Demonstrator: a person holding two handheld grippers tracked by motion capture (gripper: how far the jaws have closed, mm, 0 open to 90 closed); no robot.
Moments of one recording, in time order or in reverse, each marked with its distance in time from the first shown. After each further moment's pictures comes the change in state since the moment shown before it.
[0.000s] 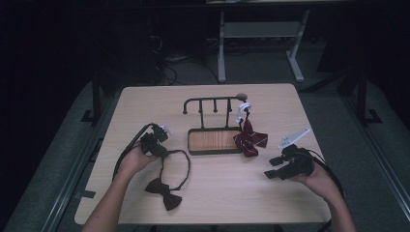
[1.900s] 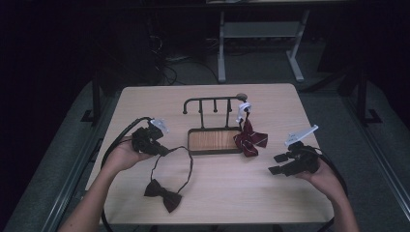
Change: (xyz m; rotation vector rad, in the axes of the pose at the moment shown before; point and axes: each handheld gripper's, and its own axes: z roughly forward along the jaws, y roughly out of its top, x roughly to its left) left arm -0.026 0.003 -0.076 -0.105 -0.151 0.165; right arm -0.013 -0.007 -0.010 -0.040 -0.005 0.049
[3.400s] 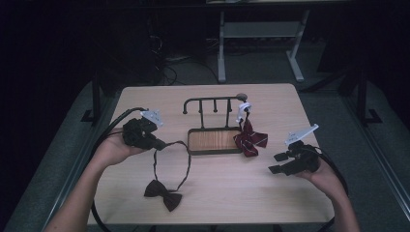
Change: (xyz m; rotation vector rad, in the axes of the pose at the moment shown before) left arm -0.015 0.015 -0.051 -0.038 -0.006 0.091; right arm 0.000 0.002 -0.002 -0.004 -0.006 -0.019
